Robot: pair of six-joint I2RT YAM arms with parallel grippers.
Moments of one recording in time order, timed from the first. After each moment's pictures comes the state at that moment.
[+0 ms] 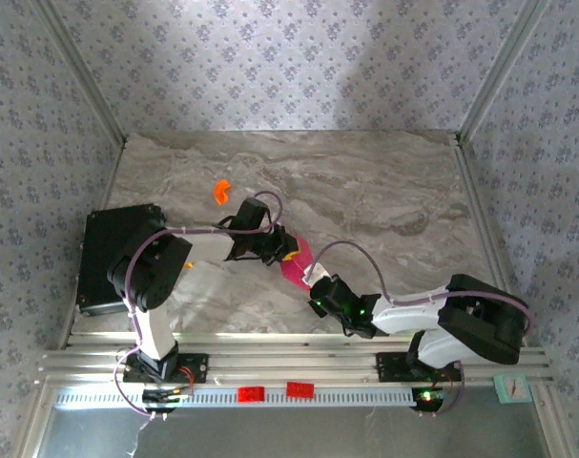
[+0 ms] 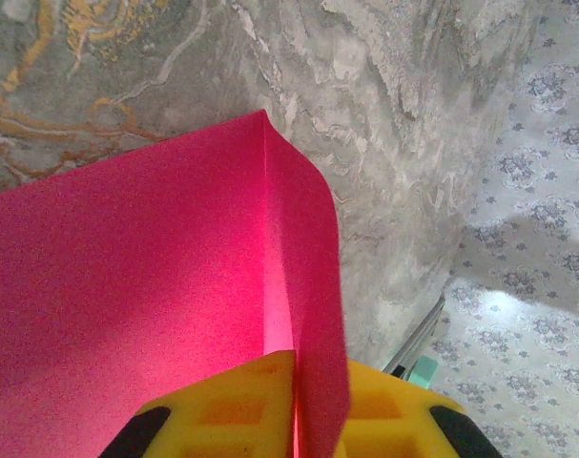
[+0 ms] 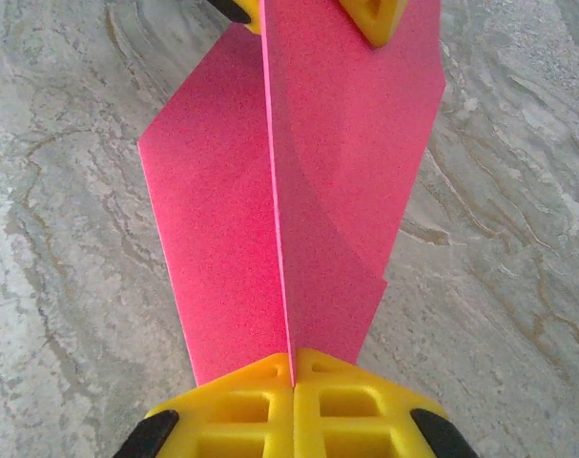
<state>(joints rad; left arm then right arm) -0.62 1.83 0.91 0.12 0.67 -1.10 1.10 1.40 0.37 0.24 0.45 0.16</state>
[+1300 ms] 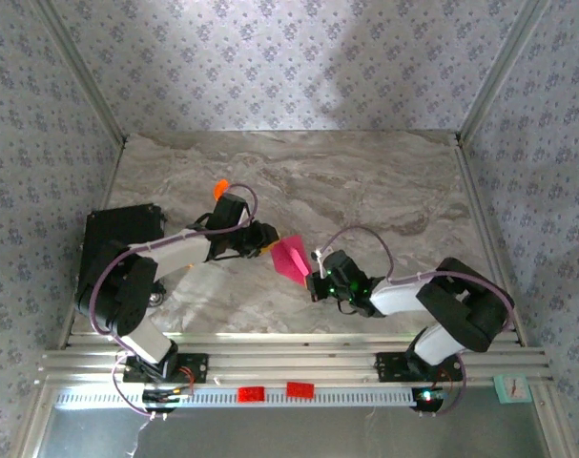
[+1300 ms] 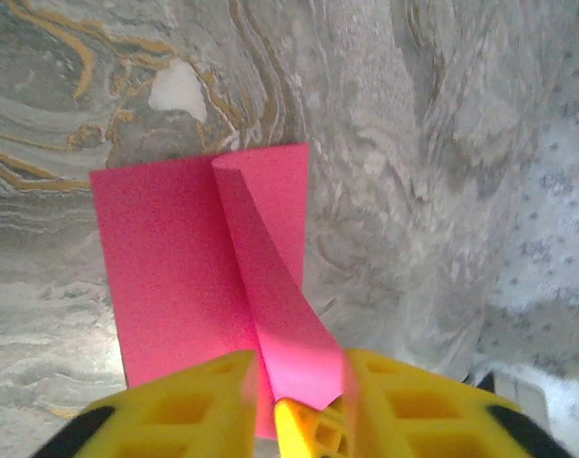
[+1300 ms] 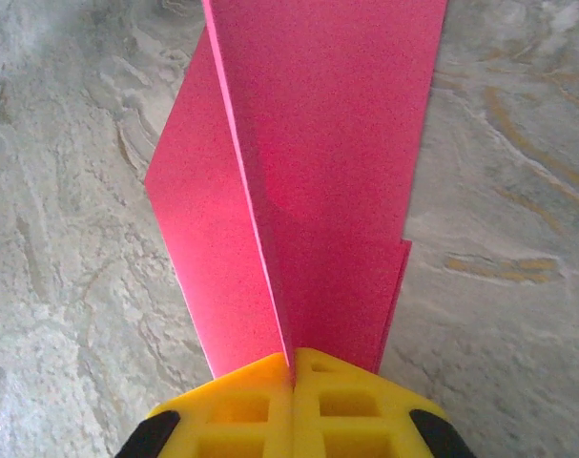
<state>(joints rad) -0.53 1.60 0.83 -0.04 0.49 -1.03 0.83 1.53 0.40 0.42 -0.05 0.44</state>
